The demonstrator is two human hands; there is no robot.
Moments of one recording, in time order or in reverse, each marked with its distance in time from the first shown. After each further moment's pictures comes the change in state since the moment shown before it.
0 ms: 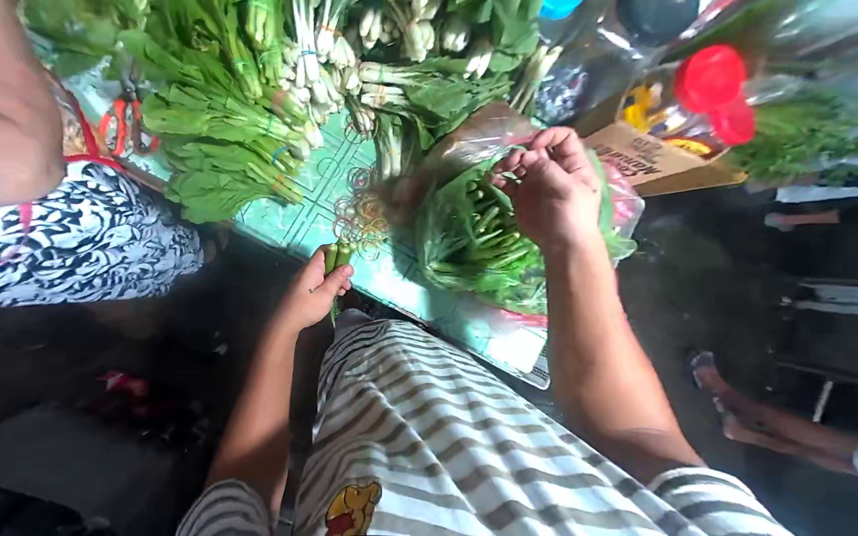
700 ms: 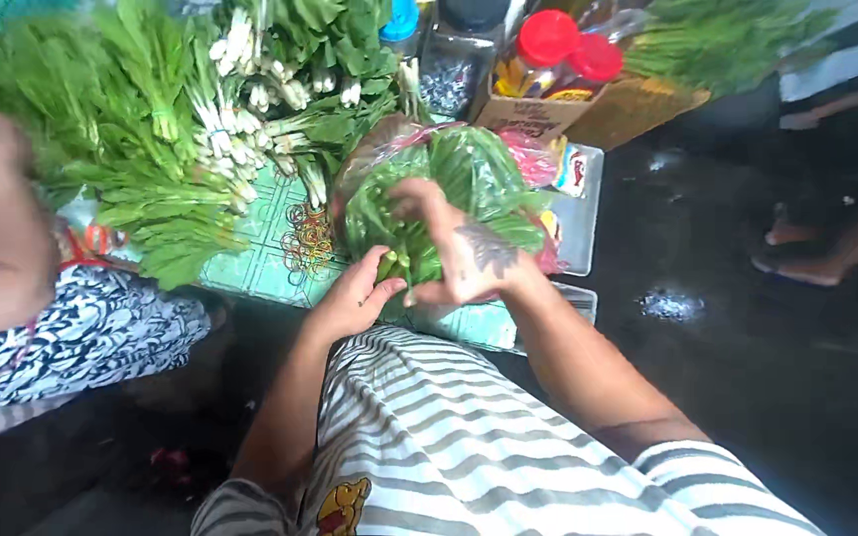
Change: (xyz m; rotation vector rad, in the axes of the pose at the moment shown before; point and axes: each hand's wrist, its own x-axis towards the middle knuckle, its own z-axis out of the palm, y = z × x) left_hand 0.022 0.101 0.155 0.394 -0.400 0.291; right_hand -0.104 -0.063 -0.028 -0.952 -0.384 -0.243
